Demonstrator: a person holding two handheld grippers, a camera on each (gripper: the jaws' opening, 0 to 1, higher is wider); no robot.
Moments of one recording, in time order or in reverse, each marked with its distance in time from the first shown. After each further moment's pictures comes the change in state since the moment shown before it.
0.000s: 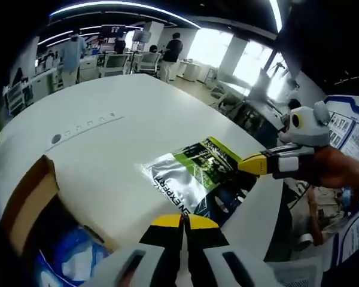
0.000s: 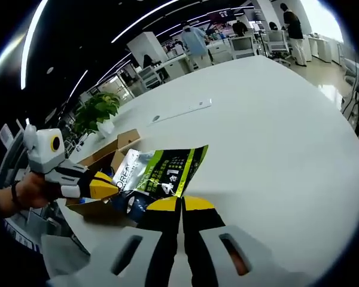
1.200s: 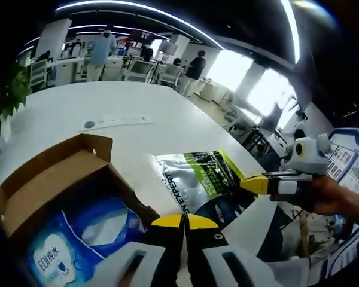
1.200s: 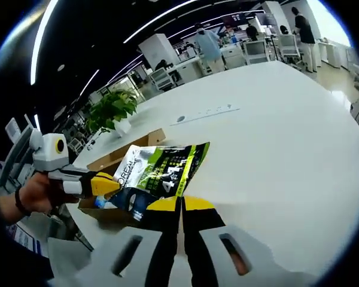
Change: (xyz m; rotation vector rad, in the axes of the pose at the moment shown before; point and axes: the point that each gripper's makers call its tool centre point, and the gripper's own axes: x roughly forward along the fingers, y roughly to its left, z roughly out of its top) left arm -0.072 0.019 -0.013 -0.186 -0.140 0.013; right arm 0.000 0.074 -0.006 -0.022 -0.044 0.058
